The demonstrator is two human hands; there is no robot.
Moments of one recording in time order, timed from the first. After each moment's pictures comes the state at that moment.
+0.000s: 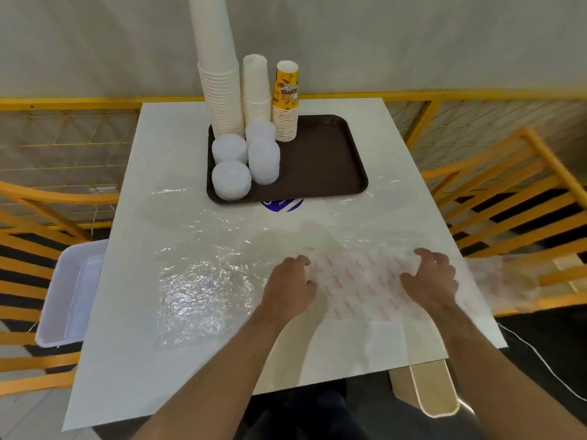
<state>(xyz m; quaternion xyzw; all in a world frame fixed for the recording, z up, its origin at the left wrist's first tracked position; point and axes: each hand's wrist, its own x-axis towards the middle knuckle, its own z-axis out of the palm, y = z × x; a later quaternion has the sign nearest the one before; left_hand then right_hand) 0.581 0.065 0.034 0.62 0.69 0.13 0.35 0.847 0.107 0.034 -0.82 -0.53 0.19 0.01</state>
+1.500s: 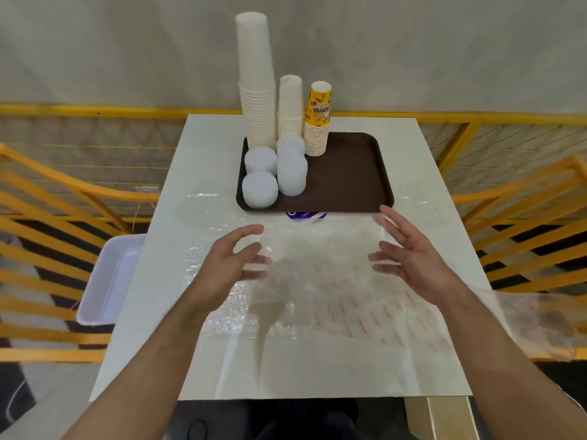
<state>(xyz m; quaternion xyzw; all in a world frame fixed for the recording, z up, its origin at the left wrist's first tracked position) 0.480 0.051 0.104 0.32 0.61 0.48 0.54 0.791 0.146 0.104 -0.48 -0.48 0.66 0.32</state>
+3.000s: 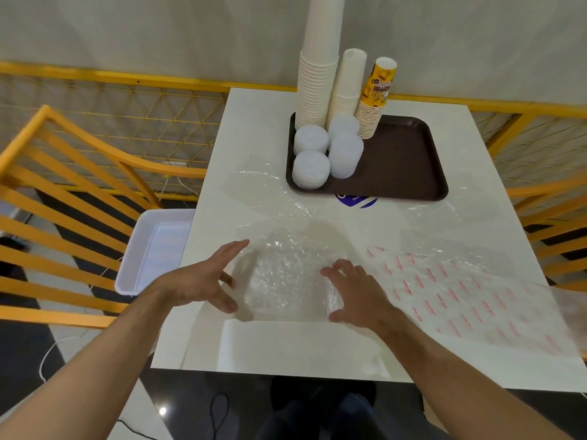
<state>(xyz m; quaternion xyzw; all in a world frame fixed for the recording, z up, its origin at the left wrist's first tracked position) 0.314 -0.019 0.049 0.50 0.61 0.11 0.60 0.635 0.060 0.005 -0.45 -0.86 0.22 -0.14</state>
